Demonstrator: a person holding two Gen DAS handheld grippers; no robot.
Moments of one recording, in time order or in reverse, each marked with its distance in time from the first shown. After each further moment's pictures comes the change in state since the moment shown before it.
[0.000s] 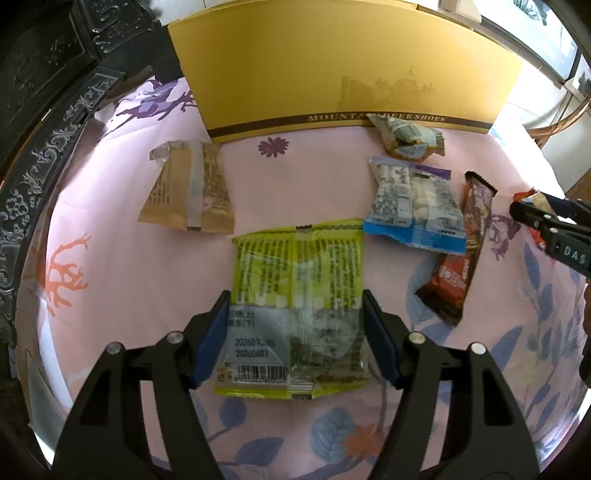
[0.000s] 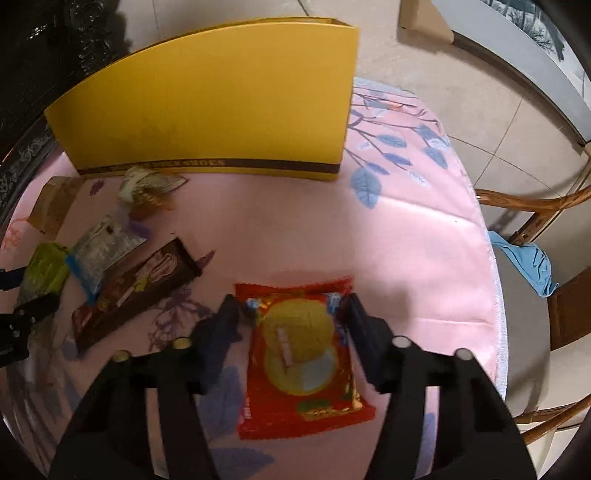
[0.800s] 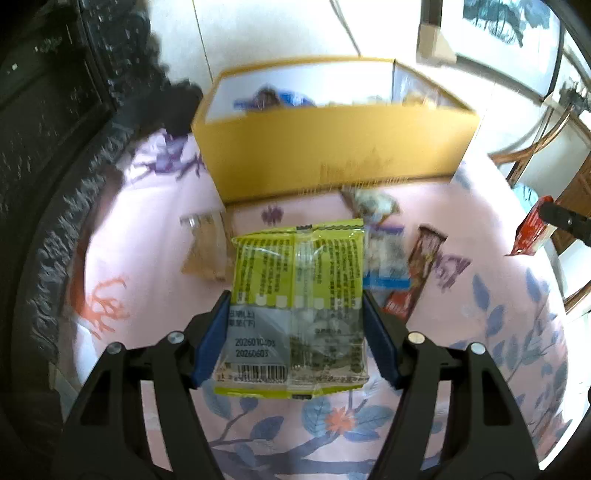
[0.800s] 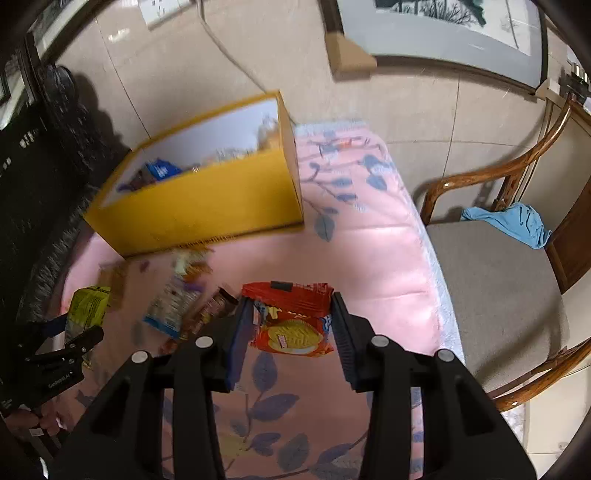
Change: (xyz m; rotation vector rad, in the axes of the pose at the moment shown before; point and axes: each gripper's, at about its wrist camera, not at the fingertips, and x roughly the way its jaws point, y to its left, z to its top) left arm -0.083 -0.008 0.016 0.027 -0.152 0.003; right arm -0.116 -0.035 0.004 0.273 -0.133 0.087
